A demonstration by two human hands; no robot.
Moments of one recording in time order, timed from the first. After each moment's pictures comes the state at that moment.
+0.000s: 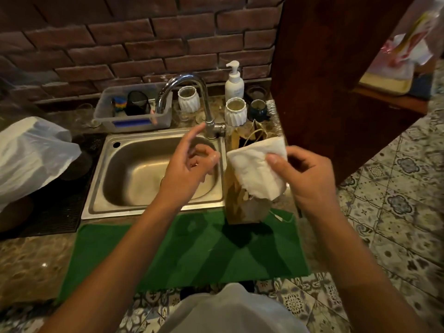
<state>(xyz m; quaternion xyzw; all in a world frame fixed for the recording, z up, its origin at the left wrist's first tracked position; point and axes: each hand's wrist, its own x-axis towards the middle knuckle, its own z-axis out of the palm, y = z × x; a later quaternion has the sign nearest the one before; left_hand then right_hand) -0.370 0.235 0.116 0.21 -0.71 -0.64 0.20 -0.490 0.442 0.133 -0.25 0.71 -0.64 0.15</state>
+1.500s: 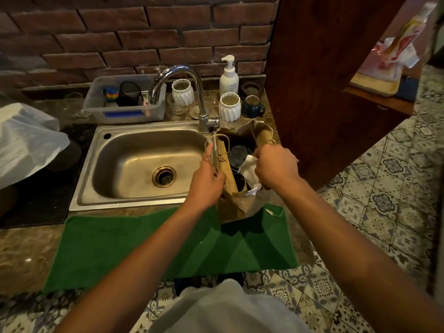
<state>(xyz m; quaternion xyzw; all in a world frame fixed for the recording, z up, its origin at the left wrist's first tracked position) -0.403 0.273 0.052 0.35 -0.79 -0.50 0.06 -0.526 0.392 0.099 -0.32 0.94 -0.06 0.10</state>
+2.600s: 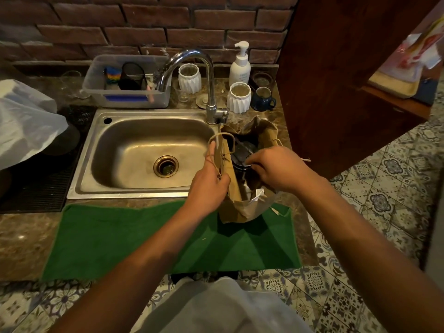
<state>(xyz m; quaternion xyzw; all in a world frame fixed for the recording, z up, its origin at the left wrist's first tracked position) -0.387 0.257 0.049 0.36 -0.80 -0.48 0.02 -0.537 0.375 0.095 -0.53 0.83 0.00 0.14</state>
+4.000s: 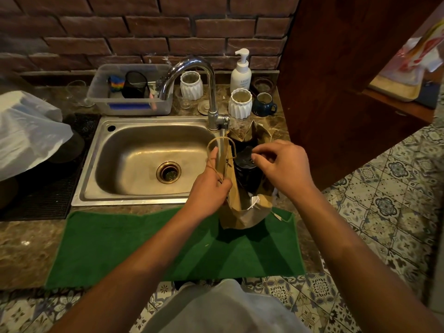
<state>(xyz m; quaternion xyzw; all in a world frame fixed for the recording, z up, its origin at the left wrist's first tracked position) -0.389 0.251 0.059 0.32 -0.79 -0.52 0.02 -0.532 0.379 0.090 -0.35 0.89 -0.29 0.04</state>
